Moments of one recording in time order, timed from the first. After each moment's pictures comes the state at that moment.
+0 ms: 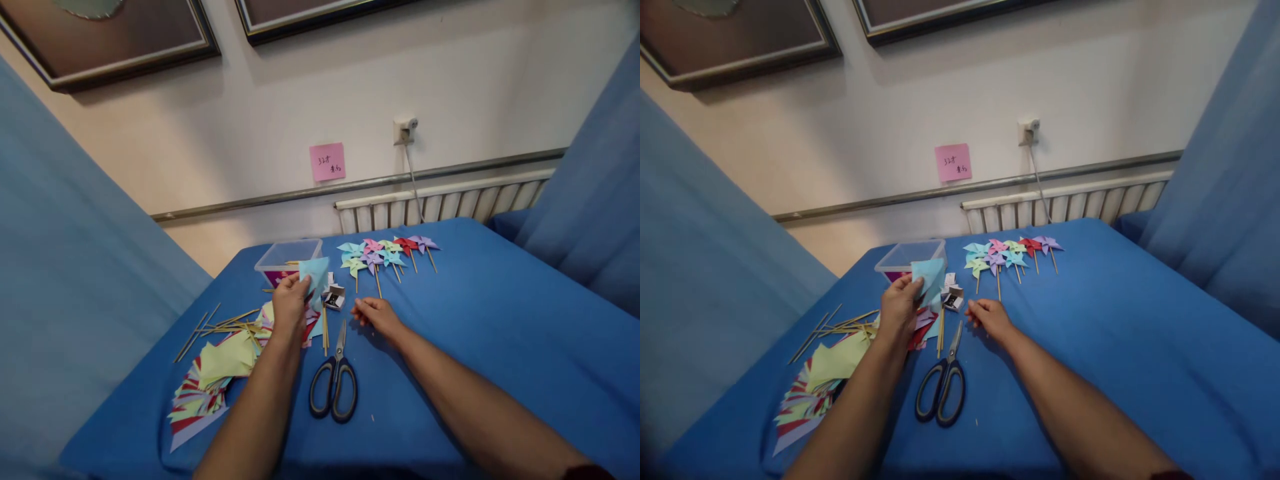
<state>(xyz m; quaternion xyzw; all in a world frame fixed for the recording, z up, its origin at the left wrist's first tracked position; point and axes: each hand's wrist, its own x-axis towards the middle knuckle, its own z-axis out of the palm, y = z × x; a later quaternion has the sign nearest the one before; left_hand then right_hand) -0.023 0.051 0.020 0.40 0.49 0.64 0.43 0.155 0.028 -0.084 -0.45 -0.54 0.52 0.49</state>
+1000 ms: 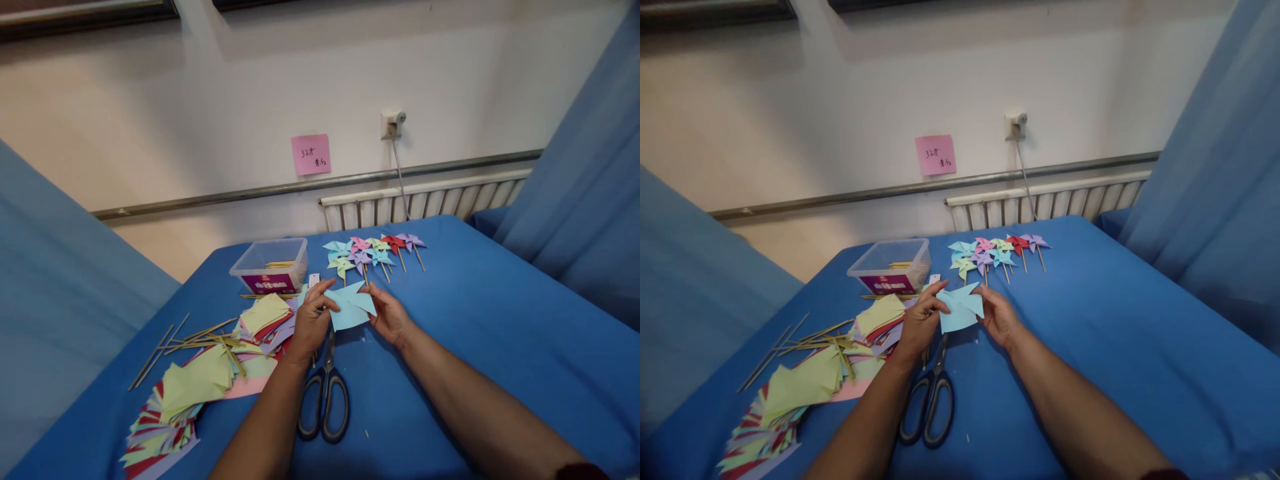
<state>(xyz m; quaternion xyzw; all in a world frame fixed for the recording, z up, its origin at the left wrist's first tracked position) -0.006 0.049 -0.030 0.74 0.40 0.45 0.29 0.180 0.029 -0.060 -0.25 -0.23 0.72 0.61</state>
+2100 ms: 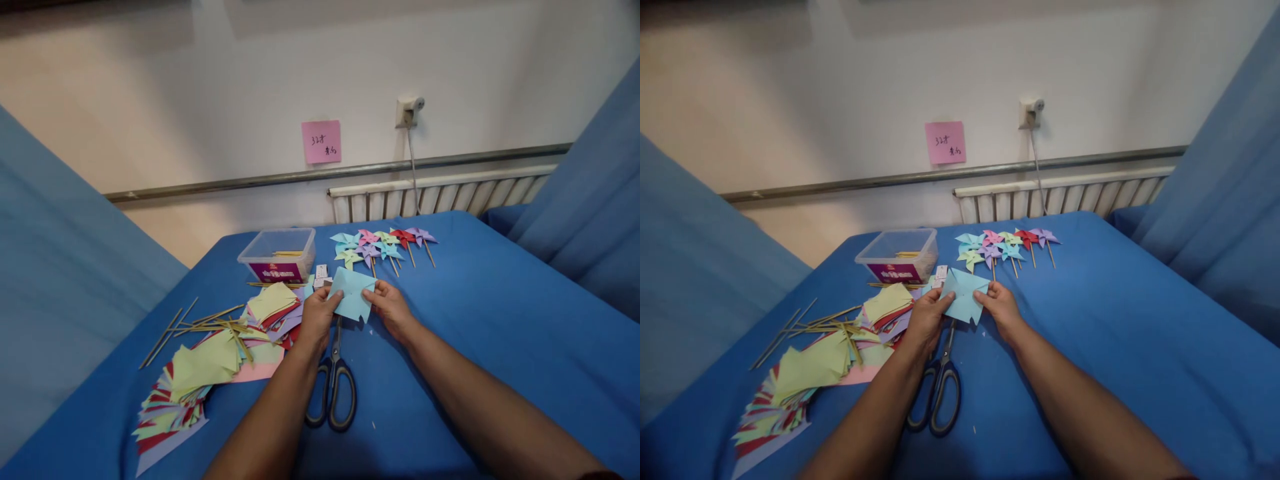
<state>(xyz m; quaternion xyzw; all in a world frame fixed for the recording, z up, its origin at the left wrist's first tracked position) 0.013 0.042 -0.041 0.40 0.46 0.51 0.61 0.169 0.026 -0.069 -0.35 -0.33 0.62 0.62</state>
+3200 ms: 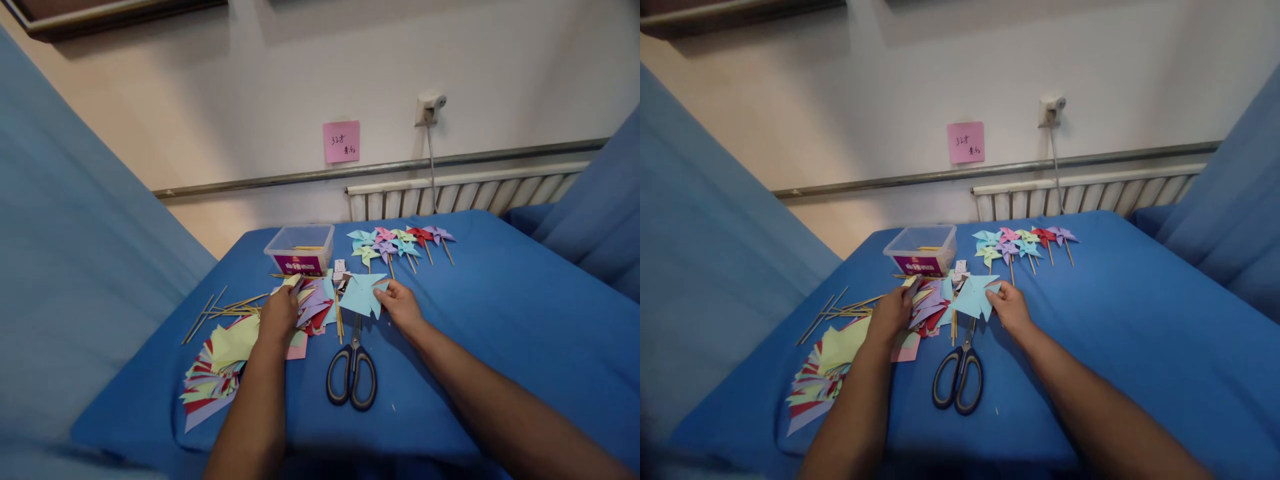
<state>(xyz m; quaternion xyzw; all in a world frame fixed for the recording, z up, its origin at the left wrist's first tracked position) -0.112 0.043 -0.008 0.67 0.73 0.13 0.01 0.147 0.011 -0.062 -0.43 -0.40 0.54 0.61</state>
